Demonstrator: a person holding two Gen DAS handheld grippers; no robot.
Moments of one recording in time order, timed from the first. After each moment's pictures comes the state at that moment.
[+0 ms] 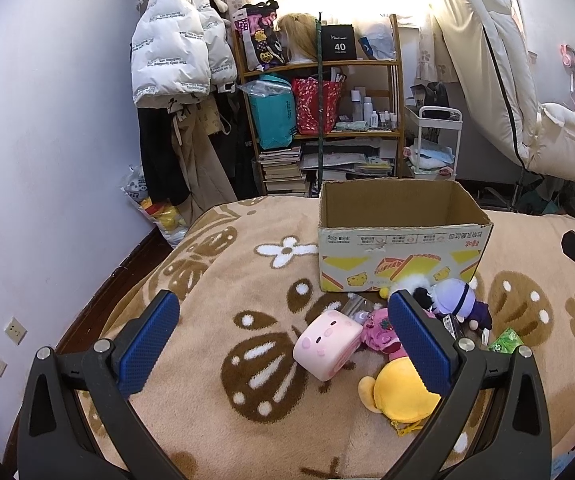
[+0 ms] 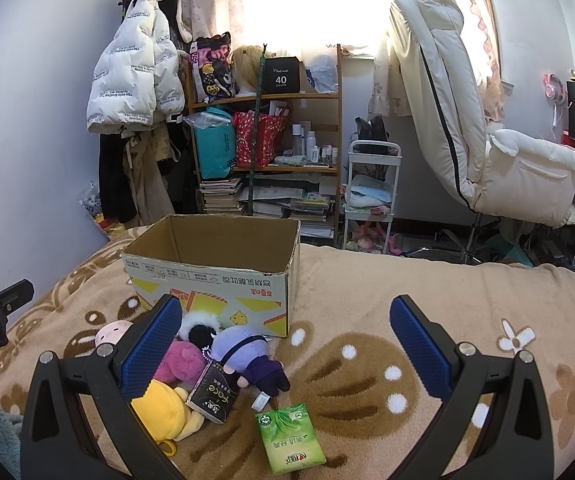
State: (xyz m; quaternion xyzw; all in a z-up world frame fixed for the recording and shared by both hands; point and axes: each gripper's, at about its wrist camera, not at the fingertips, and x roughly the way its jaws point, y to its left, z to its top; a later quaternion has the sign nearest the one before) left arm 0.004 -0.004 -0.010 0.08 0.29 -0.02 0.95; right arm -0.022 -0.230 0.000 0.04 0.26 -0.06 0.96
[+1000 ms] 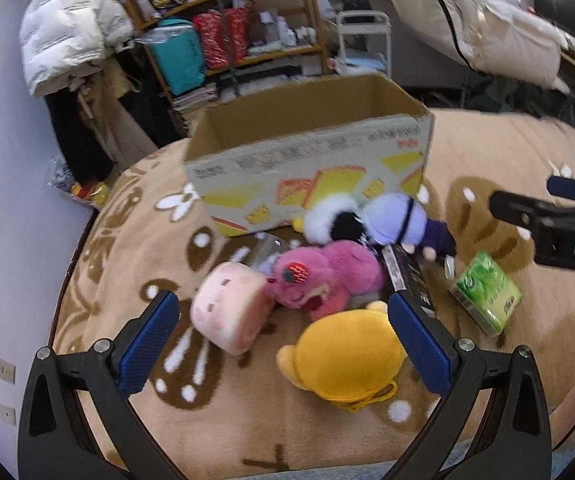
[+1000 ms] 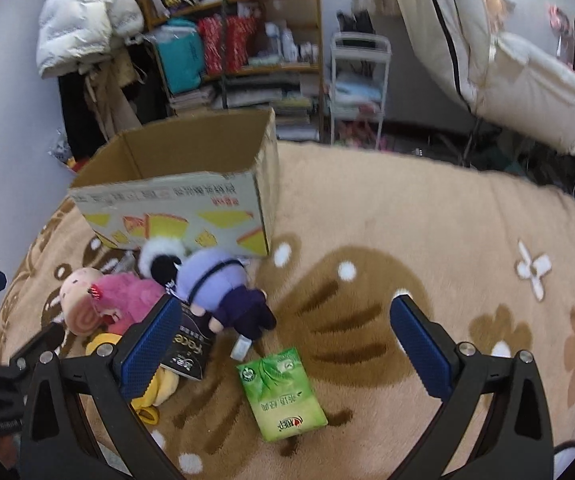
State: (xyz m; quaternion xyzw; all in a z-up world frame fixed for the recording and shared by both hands) left arm 0.040 -0.092 -0.079 0.18 0.42 -0.13 0.88; right arm 0.034 -0.246 -0.074 0.10 0.44 -0.08 0.89
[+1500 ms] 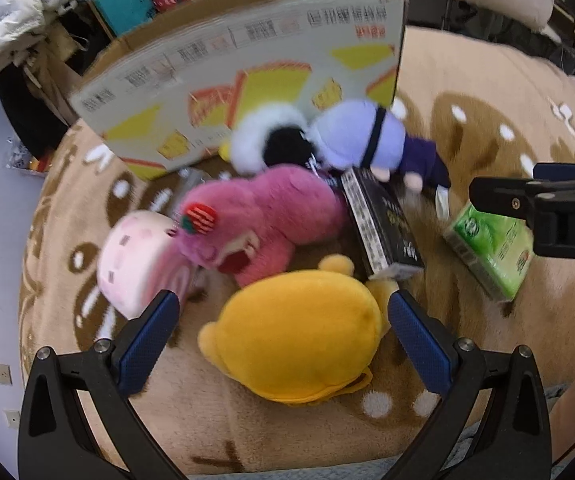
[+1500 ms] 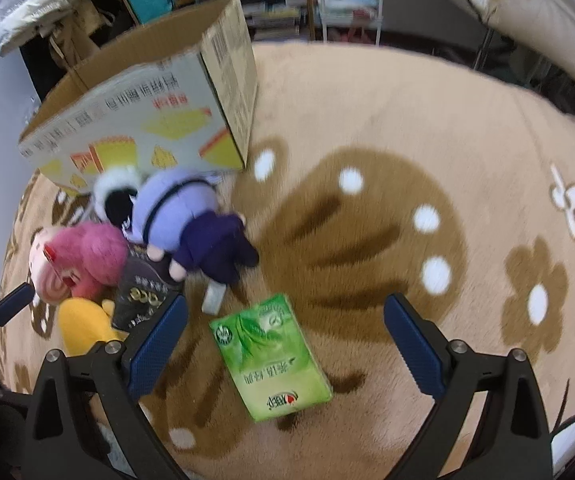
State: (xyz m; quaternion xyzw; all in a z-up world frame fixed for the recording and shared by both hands) left arm 0.060 -0.128 -0.150 0.20 0.53 -0.16 0.81; right arm 0.055 -0.261 -0.135 0.15 0.57 -0.06 0.80
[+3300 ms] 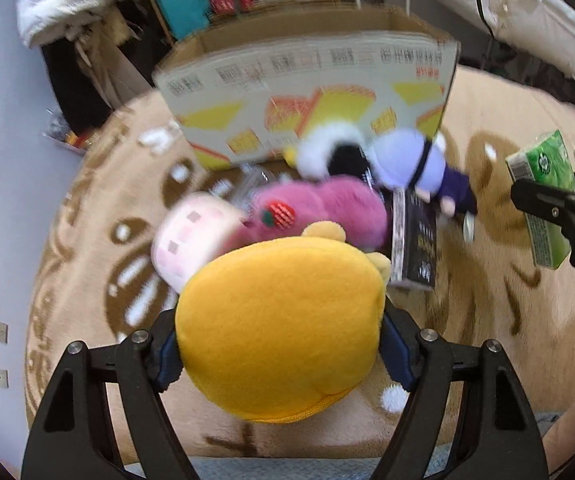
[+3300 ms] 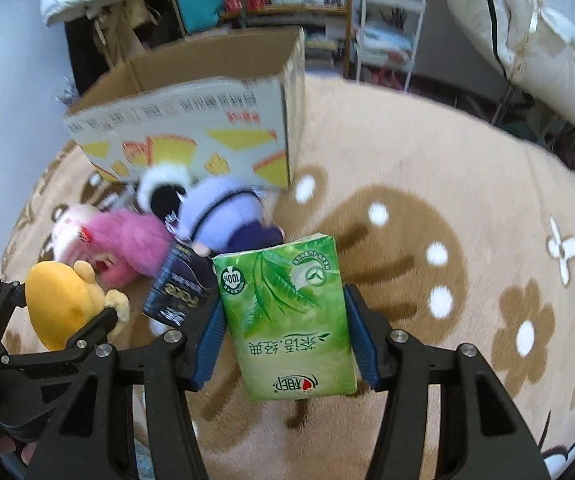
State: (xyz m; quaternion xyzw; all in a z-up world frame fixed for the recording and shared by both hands) left arm 0.031 -0.081 -0.103 0.15 0.48 -0.09 0.86; right arm 0.036 -0.217 -0.102 0.07 0.50 -0.03 0.86
